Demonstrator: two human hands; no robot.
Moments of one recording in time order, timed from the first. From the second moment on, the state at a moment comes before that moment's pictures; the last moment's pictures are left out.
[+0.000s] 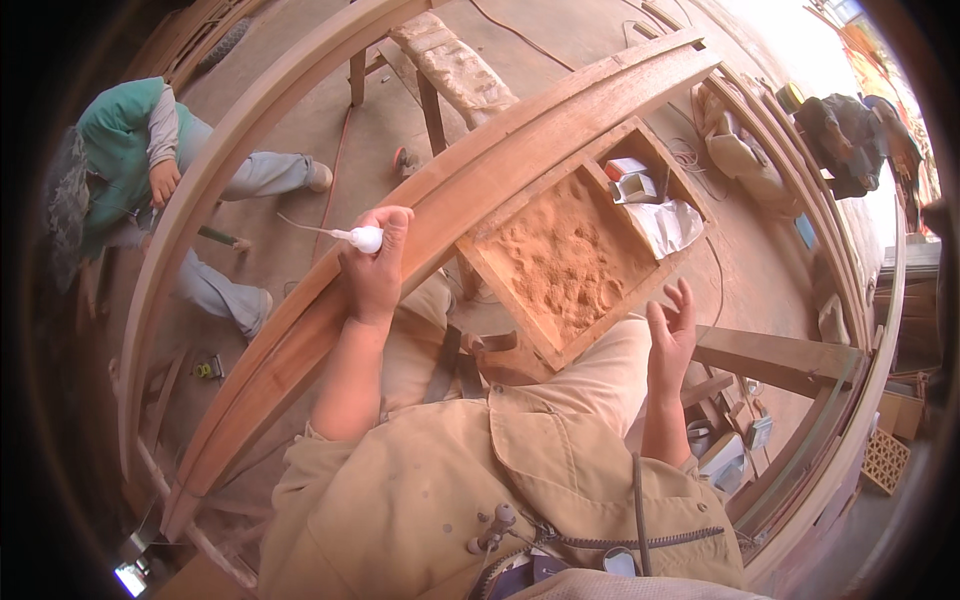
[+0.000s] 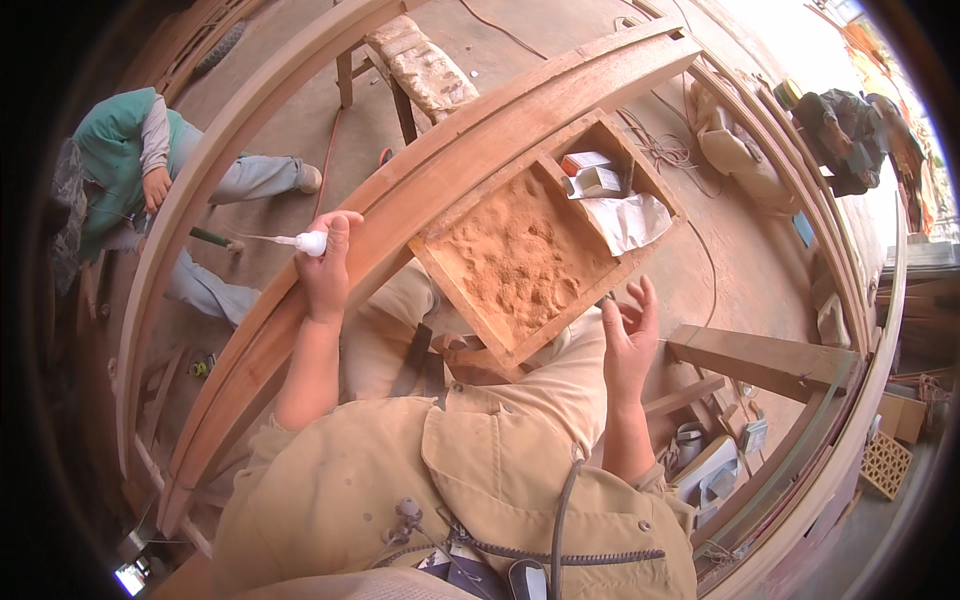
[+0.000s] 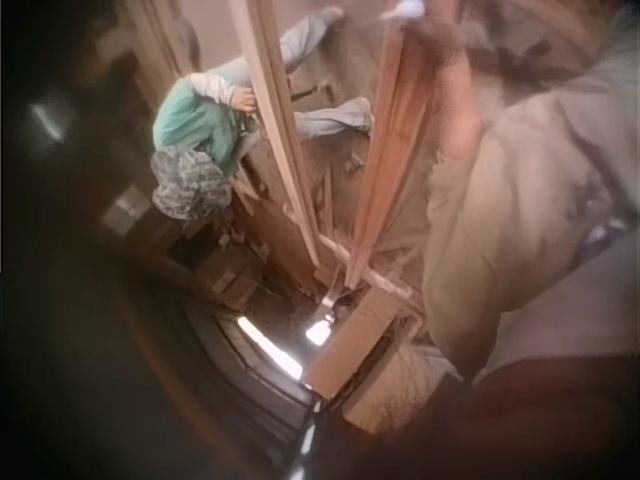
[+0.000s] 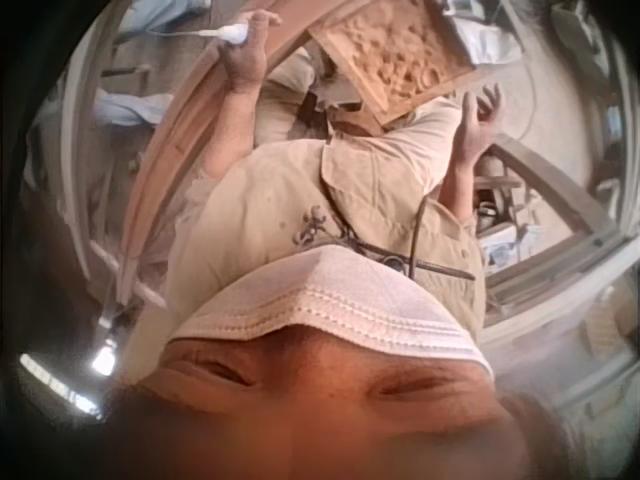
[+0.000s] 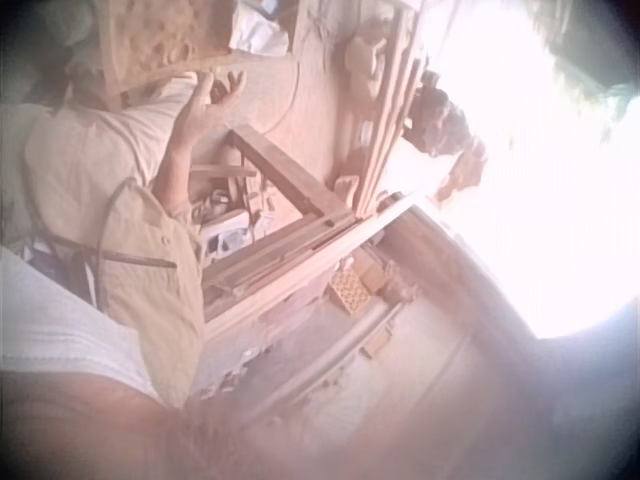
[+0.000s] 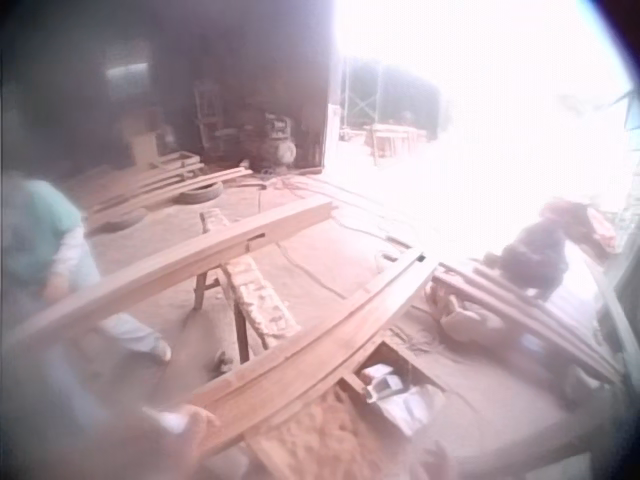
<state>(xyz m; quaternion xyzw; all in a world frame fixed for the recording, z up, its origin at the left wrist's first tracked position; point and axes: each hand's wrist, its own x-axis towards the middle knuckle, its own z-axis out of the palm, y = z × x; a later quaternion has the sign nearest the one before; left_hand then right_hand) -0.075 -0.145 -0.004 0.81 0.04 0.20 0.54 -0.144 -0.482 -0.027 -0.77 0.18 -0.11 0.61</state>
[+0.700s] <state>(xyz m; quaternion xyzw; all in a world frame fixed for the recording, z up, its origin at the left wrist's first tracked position) -0.034 -0.244 0.029 0.72 -0.30 -0.16 0.61 -0.076 -0.396 0.027 -0.37 0.08 0.24 0.89</state>
